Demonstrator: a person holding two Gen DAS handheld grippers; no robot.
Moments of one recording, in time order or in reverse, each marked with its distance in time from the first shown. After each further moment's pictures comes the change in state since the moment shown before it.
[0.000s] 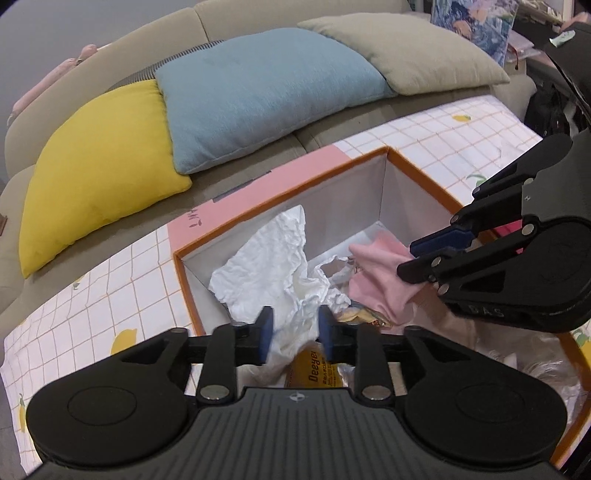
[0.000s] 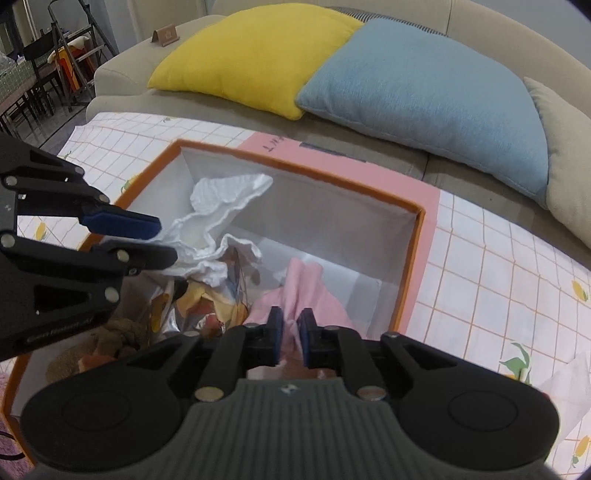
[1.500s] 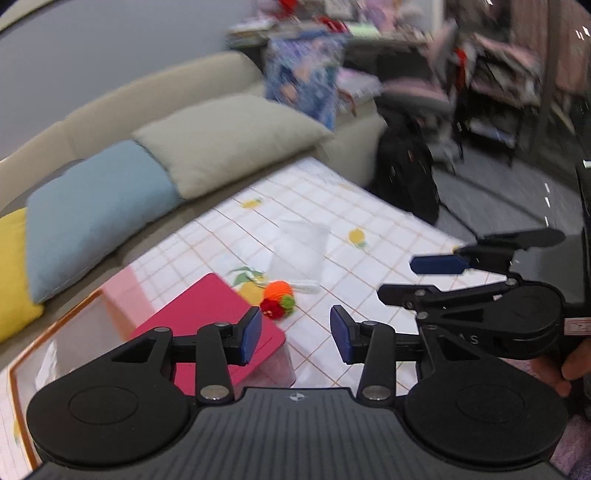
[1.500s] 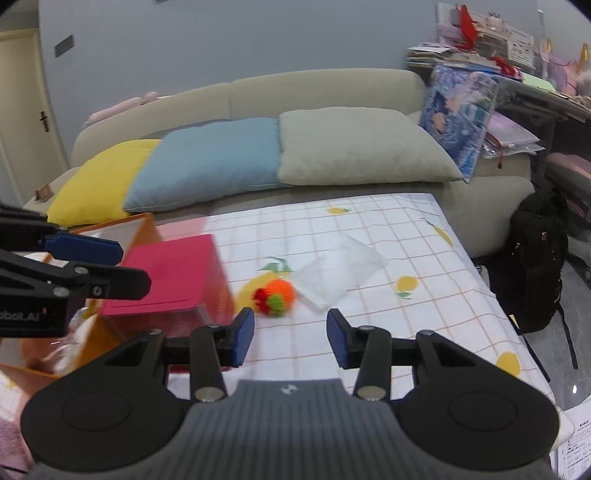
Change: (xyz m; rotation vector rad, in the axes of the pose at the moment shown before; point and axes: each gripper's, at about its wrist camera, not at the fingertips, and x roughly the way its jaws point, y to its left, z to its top) left arm -0.078 -0.240 0.042 0.230 -0.213 -0.242; right arm -0.198 -0.126 -0.242 0.438 -0.372 -0.328
